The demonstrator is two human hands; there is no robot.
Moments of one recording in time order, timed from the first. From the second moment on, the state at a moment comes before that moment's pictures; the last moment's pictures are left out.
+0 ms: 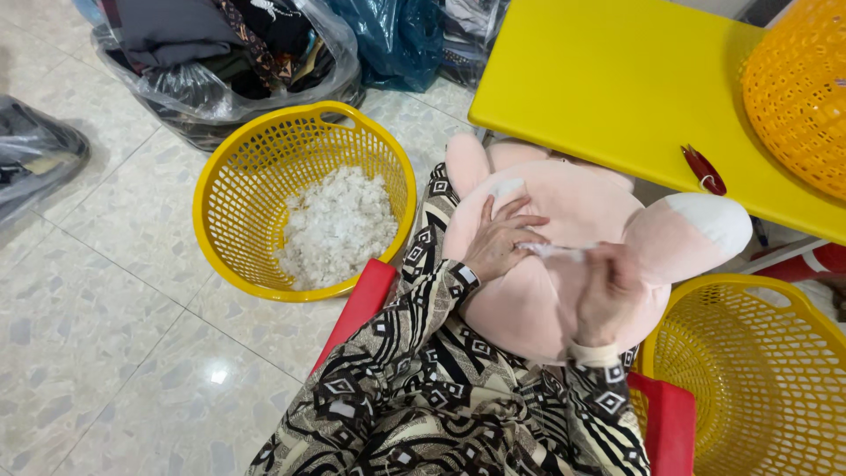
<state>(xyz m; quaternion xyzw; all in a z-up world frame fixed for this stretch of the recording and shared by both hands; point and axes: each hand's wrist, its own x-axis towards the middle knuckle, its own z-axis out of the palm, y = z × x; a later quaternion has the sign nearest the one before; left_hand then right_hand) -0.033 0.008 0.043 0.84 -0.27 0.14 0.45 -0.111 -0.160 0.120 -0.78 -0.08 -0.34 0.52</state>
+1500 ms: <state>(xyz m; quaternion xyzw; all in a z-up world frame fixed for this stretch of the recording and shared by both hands) -0.048 0.011 0.048 0.87 -0.26 0.20 0.38 -0.093 -0.150 0.124 -0.89 -0.09 -0.14 0.43</state>
